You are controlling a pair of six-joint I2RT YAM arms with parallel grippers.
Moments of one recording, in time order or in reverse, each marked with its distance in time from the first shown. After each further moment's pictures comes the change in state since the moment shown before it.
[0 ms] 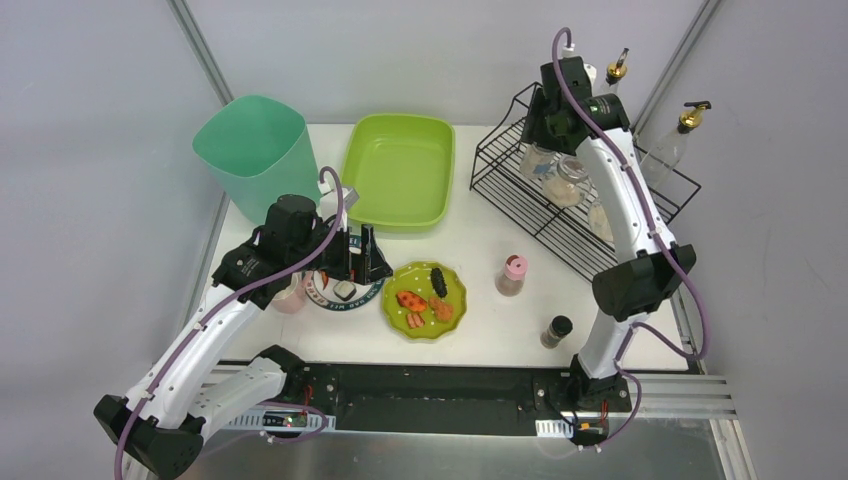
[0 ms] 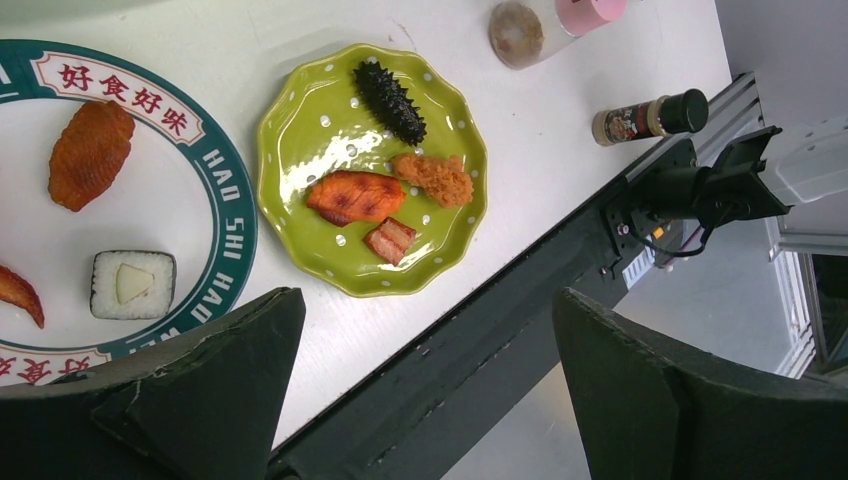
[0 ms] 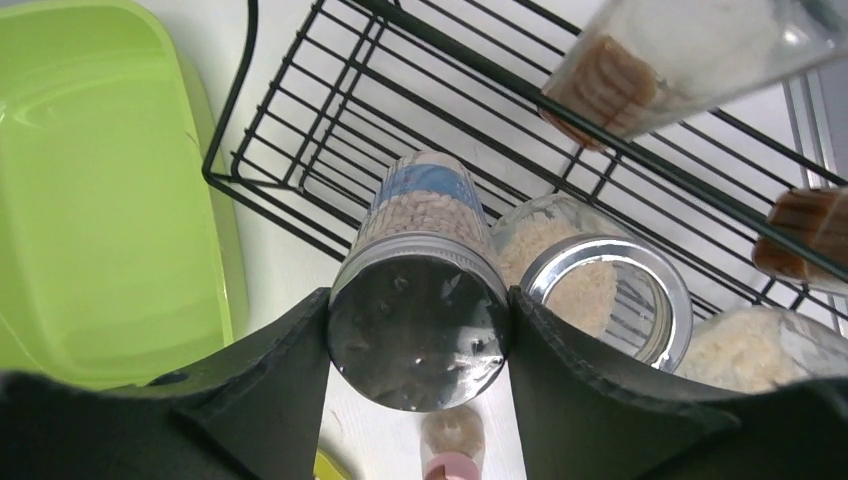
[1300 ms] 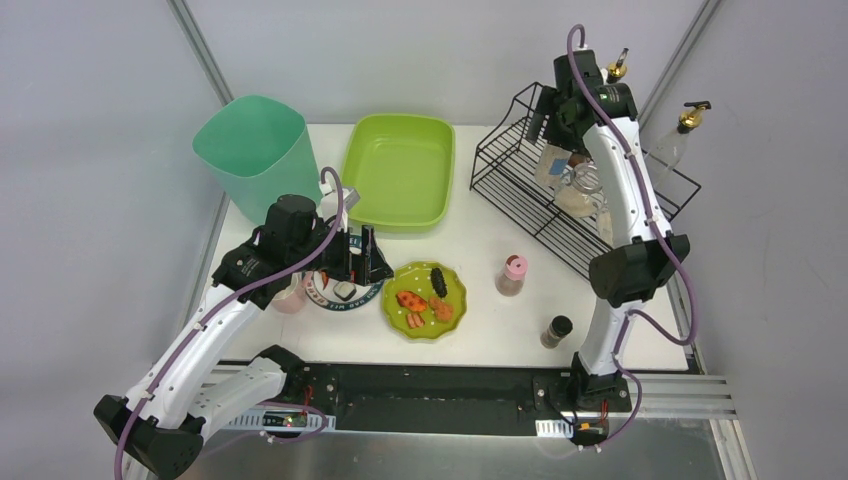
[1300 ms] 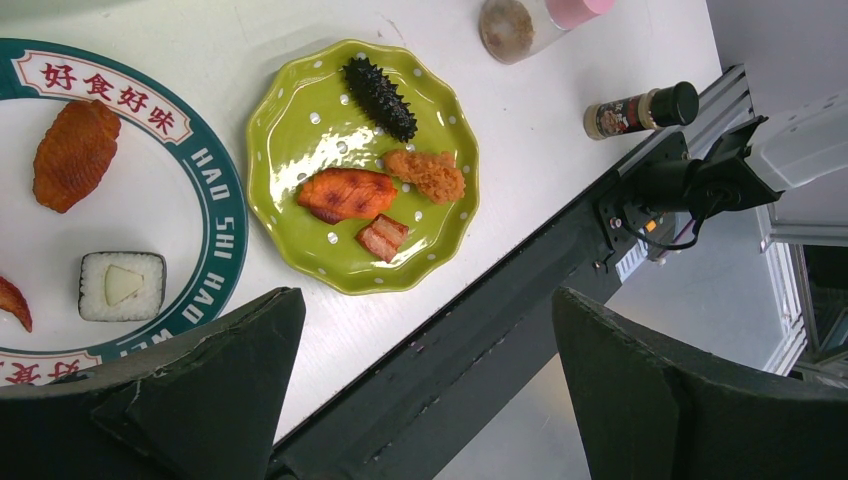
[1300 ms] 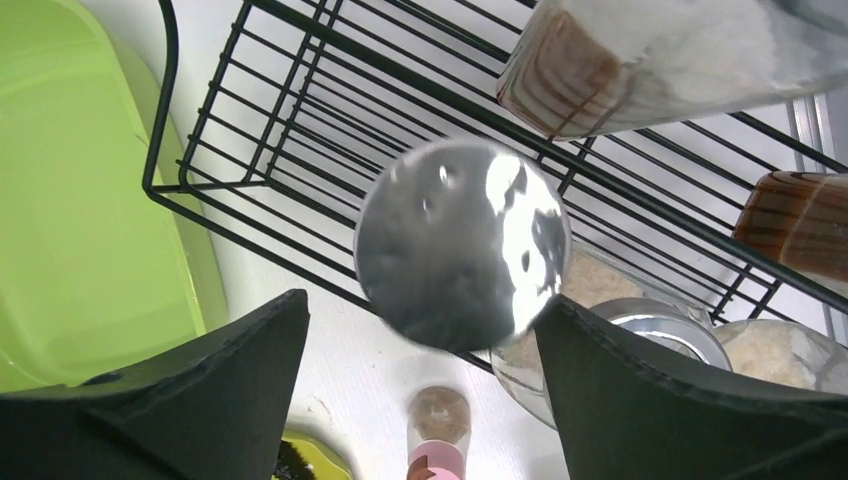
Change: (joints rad) left arm 0.000 0.000 0.000 0.000 0.021 0.000; right arm -0.077 0.069 0.107 -0.126 -0.051 0.007
